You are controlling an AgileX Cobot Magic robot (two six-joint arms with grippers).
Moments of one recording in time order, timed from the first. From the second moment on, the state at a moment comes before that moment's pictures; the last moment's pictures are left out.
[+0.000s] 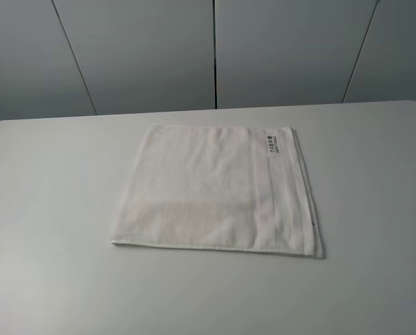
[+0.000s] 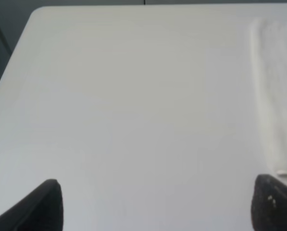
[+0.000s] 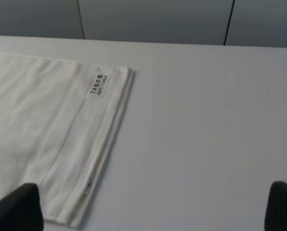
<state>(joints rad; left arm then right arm) 0.04 0.08 -0.53 0.03 1.10 -0.02 0.11 0.05 -0.60 0.00 1.13 -0.01</state>
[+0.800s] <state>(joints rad) -0.02 0.88 -0.73 -0.26 0.96 0.58 0.20 0.90 -0.74 0.11 1.03 -0.39</state>
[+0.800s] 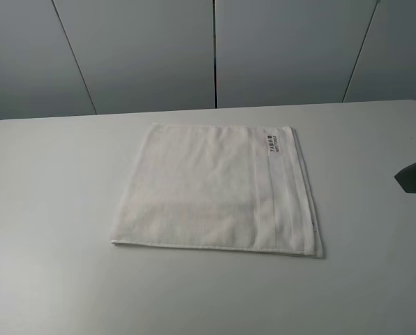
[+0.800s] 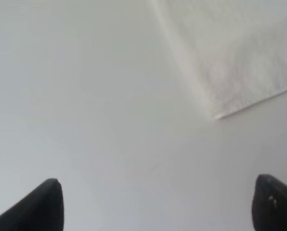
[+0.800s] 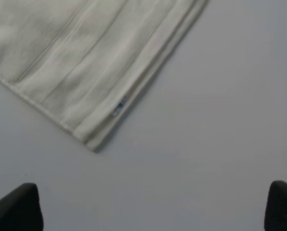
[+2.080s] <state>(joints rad) -0.63 1.74 -0.82 0.18 0.65 0.55 0.25 1.17 -0.75 0.30 0.92 -0.64</state>
